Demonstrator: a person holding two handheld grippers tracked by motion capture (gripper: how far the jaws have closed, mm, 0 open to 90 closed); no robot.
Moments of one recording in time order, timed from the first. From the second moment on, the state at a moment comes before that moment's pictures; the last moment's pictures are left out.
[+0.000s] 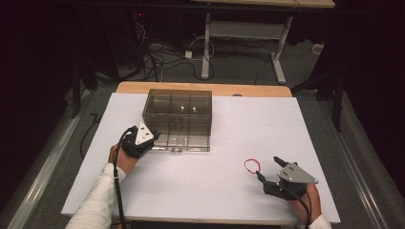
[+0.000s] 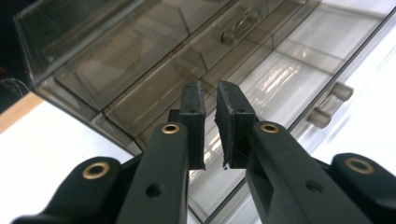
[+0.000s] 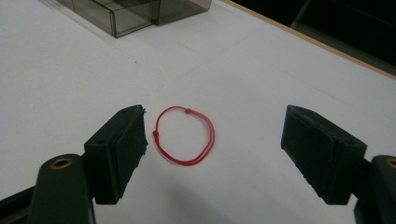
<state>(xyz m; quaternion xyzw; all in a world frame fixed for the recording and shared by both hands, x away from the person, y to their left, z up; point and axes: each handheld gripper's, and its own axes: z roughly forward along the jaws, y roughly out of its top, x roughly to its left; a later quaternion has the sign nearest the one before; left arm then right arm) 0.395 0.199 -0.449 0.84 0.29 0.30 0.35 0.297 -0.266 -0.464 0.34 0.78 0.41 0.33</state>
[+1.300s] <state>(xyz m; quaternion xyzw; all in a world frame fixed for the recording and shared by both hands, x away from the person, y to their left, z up) 0.349 0.175 -0.451 0.84 0.23 0.31 0.39 0.299 -0.273 -0.462 0.35 0.77 0.41 0.33</state>
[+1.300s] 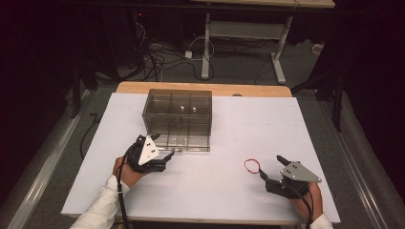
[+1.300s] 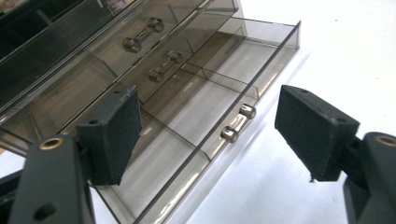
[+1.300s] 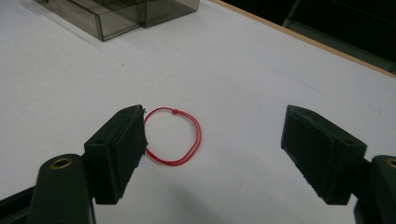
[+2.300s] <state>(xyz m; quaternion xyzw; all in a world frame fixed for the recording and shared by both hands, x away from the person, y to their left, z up) 0.340 0.141 -0.456 0.86 0.18 0.29 0.38 0.299 -0.279 -0.461 0.37 0.76 0.42 0.33</state>
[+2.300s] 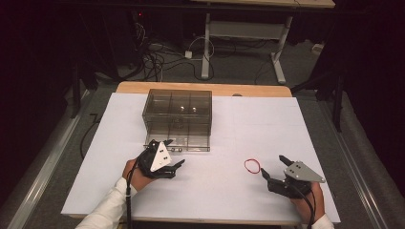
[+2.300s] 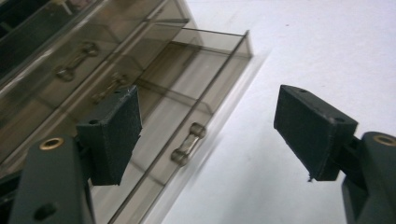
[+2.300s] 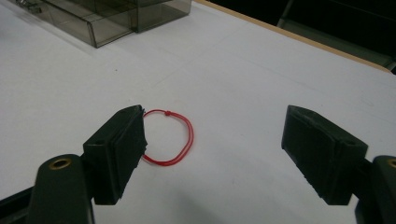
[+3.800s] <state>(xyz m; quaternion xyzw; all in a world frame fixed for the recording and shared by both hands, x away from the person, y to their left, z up) 0.349 0.035 -0.468 0.89 0.10 0.19 0.40 0.303 -0.284 -0.463 0.40 0.76 0.40 0.33</state>
